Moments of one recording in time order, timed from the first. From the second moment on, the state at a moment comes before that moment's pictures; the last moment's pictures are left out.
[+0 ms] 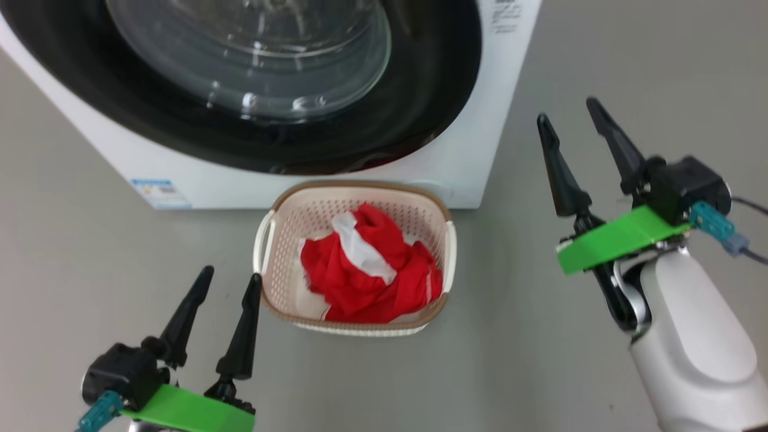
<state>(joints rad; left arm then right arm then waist) -0.17 0.17 -0.16 0.15 -0.39 -0.13 -0.25 -0.54 -0.10 0.13 0.40 0.28 0.13 -0.26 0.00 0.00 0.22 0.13</state>
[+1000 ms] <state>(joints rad) 0.07 0.14 -0.03 0.05 -0.31 -0.13 -0.25 0.06 -0.08 -0.03 0.06 0.36 0.13 -0.26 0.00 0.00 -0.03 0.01</state>
